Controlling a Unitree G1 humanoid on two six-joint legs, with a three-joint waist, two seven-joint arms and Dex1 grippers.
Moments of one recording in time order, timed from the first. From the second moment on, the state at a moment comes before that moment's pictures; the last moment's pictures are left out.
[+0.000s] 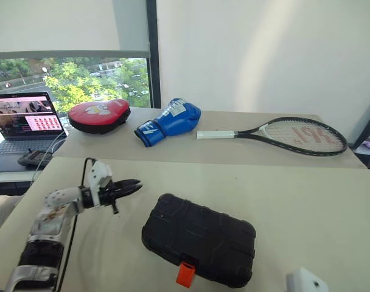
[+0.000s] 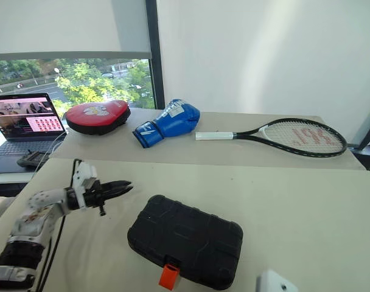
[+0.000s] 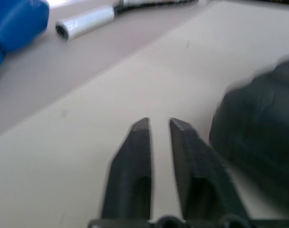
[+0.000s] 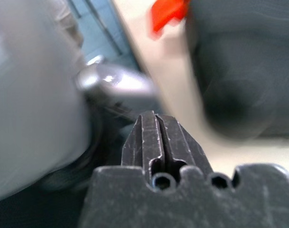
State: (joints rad) left arm -0.41 0.65 0.08 0.19 -0.46 0.22 -1.13; right arm 0.71 -1.00 -0.20 -1.03 0.57 0.49 0.74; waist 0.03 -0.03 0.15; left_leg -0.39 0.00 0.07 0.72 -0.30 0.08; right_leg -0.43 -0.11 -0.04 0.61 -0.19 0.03
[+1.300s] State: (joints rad) left arm -0.62 0.78 -0.14 -0.05 -0.50 0.55 -1.36; right arm -0.29 -0.68 -0.02 -0.70 0.71 1.09 0.55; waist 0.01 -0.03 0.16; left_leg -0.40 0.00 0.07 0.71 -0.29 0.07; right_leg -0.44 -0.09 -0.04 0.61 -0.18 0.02
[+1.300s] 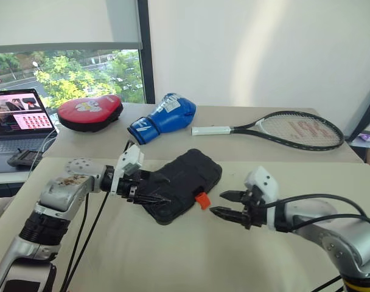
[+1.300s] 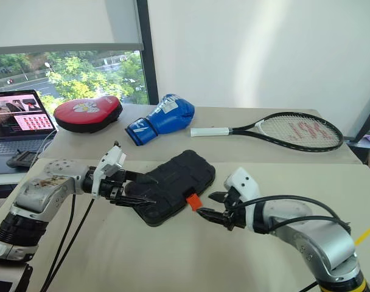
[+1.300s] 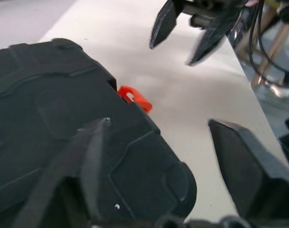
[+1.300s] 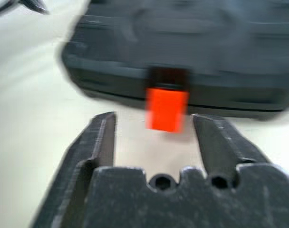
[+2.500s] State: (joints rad) left arm -0.63 0.72 -0.22 0.04 -0.36 0.50 -1.39; right arm -0.42 -0.52 0.18 -0.46 0.54 1.14 0.41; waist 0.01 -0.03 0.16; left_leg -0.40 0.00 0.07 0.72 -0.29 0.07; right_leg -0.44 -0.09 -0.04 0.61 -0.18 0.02
